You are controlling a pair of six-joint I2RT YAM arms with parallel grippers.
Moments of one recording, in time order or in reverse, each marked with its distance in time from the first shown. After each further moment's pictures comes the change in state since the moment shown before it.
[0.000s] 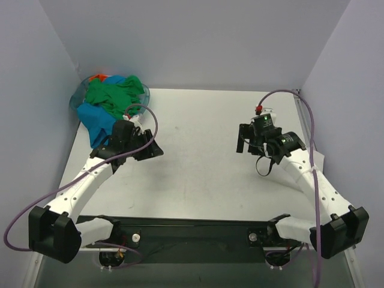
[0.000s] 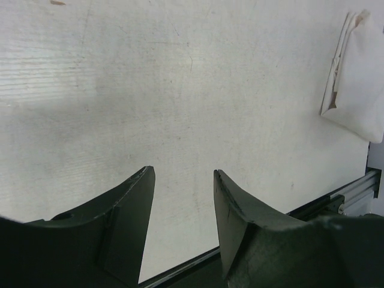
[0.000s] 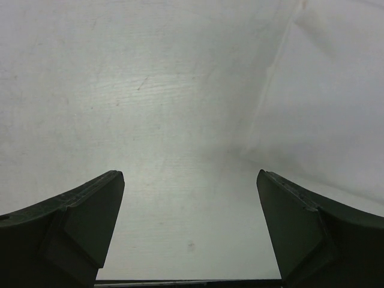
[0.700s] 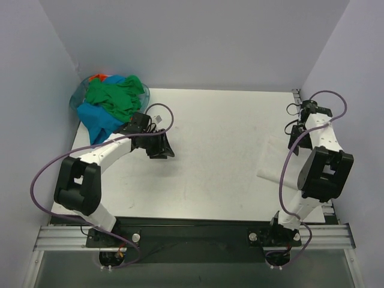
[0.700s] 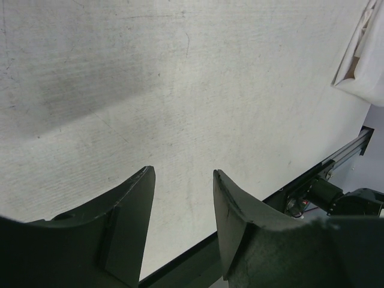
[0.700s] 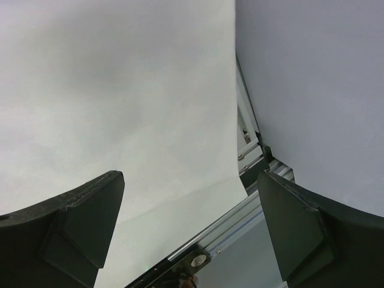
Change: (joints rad) left arm 0.000 0.428 0.166 -0.008 0.185 0.034; right arm -0.655 0.538 0.241 -0.157 0.219 -0.290
